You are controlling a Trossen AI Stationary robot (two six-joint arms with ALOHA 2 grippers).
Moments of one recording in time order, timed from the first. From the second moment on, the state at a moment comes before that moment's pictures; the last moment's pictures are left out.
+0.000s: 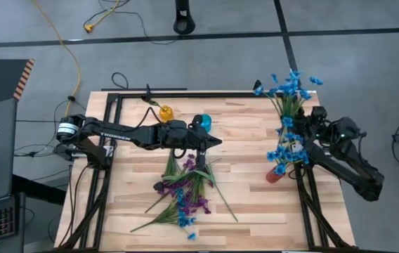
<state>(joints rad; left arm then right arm) 0.01 1.61 1.16 0.25 -0.07 -0.01 -0.63 0.01 0.35 0.02 -0.37 0.64</state>
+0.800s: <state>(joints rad) 0.01 1.61 1.16 0.24 -0.07 -0.04 -0.17 0.00 0.27 0.16 -0.17 0.52</state>
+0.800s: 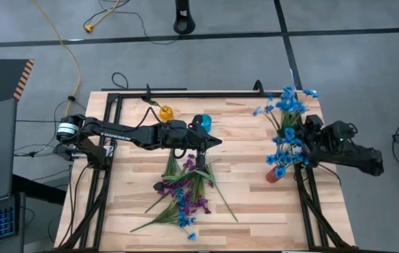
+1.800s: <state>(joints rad) 0.01 1.61 1.16 0.24 -0.07 -0.04 -0.08 0.00 0.35 -0.11 -0.15 0.45</state>
